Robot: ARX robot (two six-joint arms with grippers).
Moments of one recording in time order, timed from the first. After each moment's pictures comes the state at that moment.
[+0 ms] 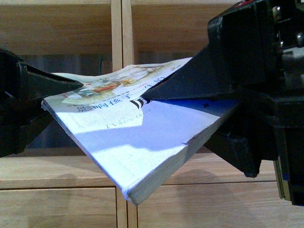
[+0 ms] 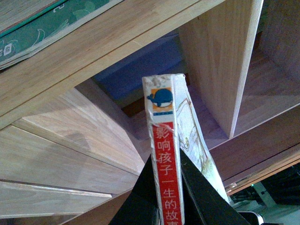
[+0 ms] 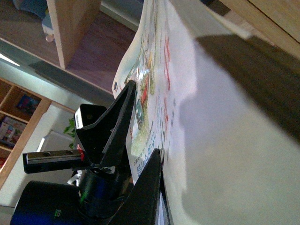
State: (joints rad) left arm -0.31 1.15 0.63 0.77 0.28 -1.11; right arm 0.57 1.05 0.76 0.34 -0.23 1.00
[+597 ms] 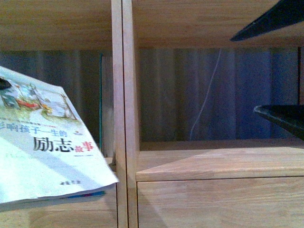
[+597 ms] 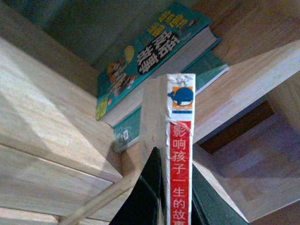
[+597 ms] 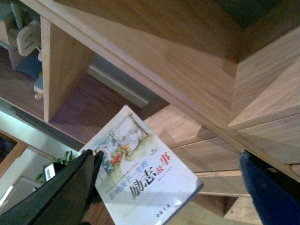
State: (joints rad) left arm -0.04 1.11 0.78 0.44 0.29 -0.79; right arm 0.22 1.03 0.74 0.41 -0.34 0.95
